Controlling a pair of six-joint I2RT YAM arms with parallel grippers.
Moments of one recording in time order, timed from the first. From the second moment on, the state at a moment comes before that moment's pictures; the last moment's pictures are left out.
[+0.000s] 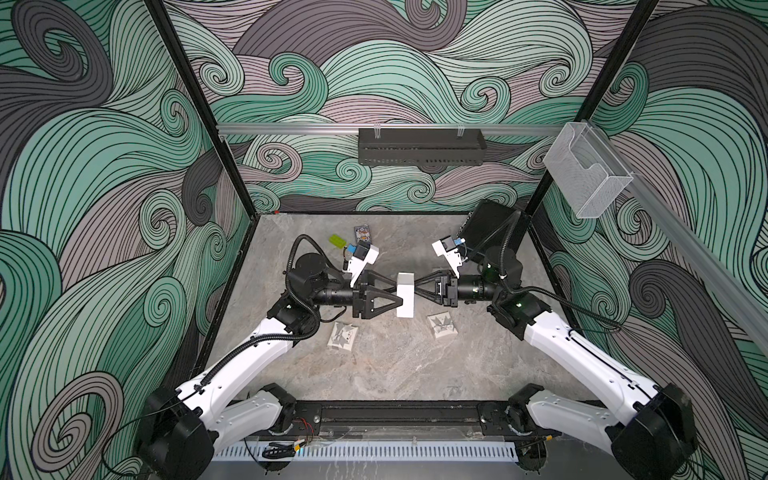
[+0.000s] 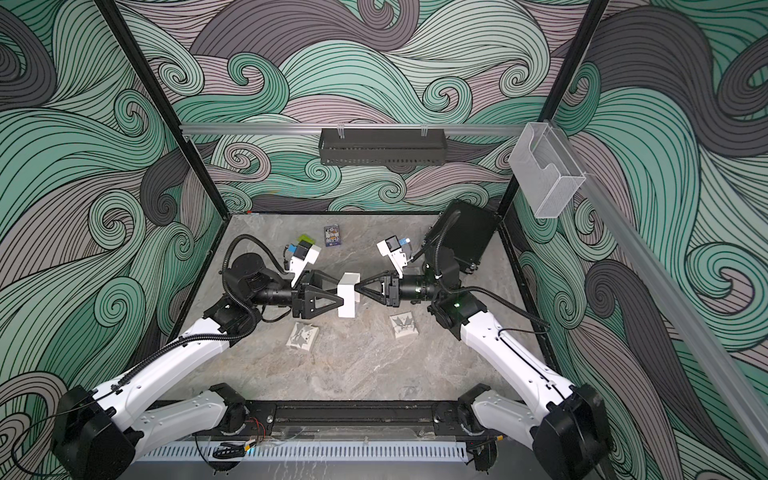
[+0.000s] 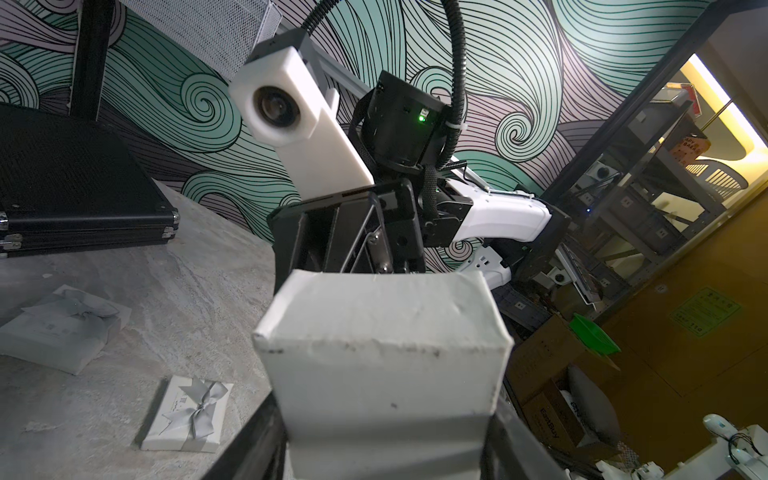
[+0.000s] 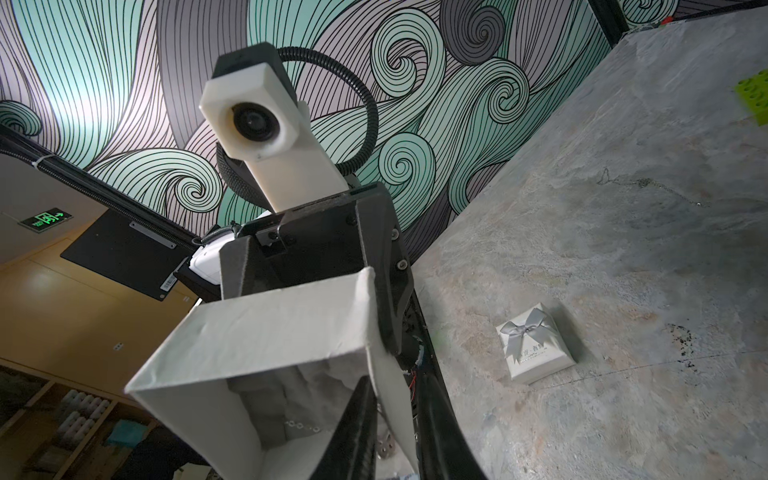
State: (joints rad) left arm -0.55 1.07 0.79 0.27 1.03 -0.53; right arm 0.53 1.12 0.84 0.12 -0.97 0.65
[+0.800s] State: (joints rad) left arm -0.55 0.91 0.75 -0.03 0.43 -0.35; right arm 0.54 1.16 0.97 -0.55 -0.49 0.31
